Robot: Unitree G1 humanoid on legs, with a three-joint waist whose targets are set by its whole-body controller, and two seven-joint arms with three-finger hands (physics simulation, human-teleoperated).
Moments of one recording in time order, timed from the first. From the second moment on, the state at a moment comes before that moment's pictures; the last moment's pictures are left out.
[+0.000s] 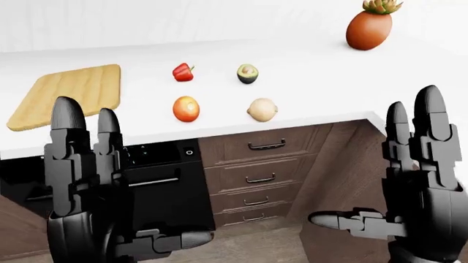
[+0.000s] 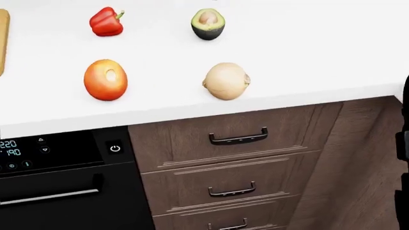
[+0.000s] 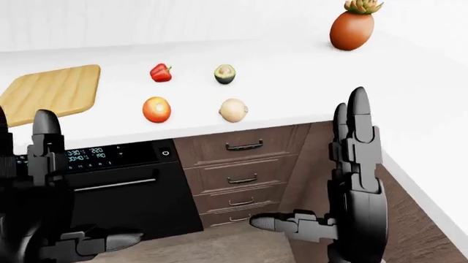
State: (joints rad) left arm 0.37 -0.03 -0.01 -0.91 -0.03 -0.16 -0.02; right arm 0.31 0.06 -0.14 -0.93 -0.14 -0.04 0.14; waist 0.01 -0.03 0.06
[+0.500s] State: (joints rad) left arm 0.37 -0.03 0.01 -0.91 -0.03 -0.15 -0.01; right arm 0.31 0.06 -0.12 -0.91 -0.17 -0.03 0.13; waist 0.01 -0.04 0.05
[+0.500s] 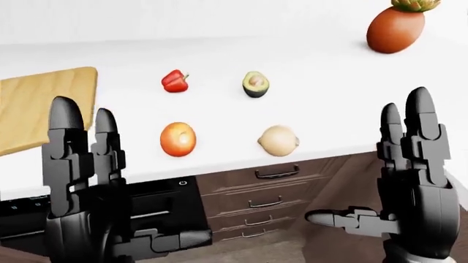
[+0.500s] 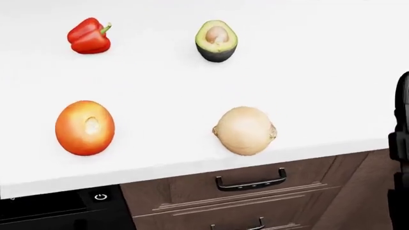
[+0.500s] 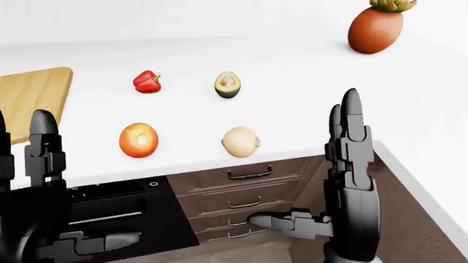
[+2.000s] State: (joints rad) left arm 0.37 -0.02 -0.02 -0.88 -0.01 -0.16 -0.01; right arm -0.28 -0.07 0.03 -0.48 -0.46 0.63 0.44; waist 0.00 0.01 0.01
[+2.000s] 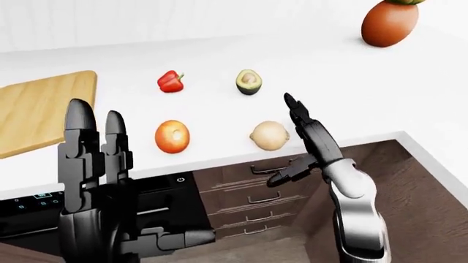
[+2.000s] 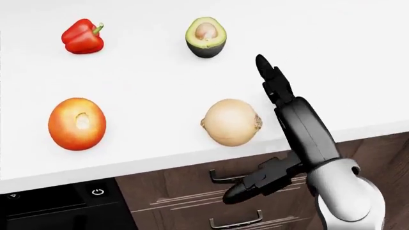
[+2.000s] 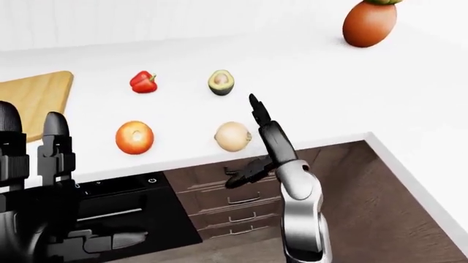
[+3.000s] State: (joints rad) left arm 0.37 -0.01 -0.03 -0.87 -0.01 -0.17 -0.01; right arm -0.35 -0.08 -0.06 -0.47 -0.30 0.53 0.36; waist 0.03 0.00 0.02
